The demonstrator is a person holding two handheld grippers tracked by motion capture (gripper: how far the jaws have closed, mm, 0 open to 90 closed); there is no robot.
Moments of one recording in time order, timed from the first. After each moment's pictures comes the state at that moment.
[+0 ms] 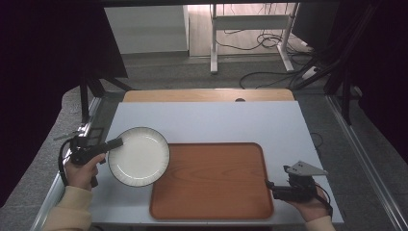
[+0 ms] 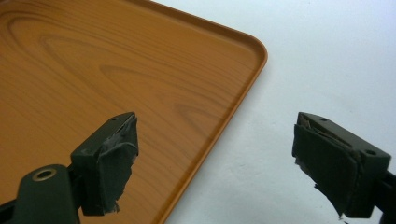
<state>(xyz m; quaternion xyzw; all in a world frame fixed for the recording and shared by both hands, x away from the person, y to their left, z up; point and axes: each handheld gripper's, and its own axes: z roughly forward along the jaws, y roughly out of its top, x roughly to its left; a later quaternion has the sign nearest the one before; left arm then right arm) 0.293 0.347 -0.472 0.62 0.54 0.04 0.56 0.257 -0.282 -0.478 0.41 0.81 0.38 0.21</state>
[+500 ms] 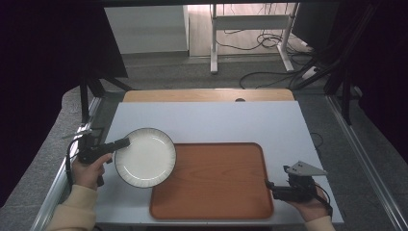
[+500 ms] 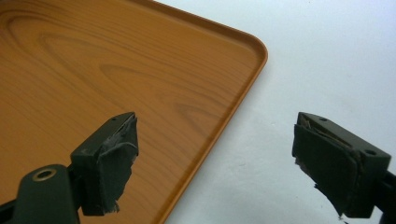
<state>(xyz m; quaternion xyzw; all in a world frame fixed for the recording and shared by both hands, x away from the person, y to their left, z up) 0.299 0.329 -0.472 0.63 0.53 0.02 0.57 0.257 -0.281 -0.478 0.41 0.81 0.38 0.21</state>
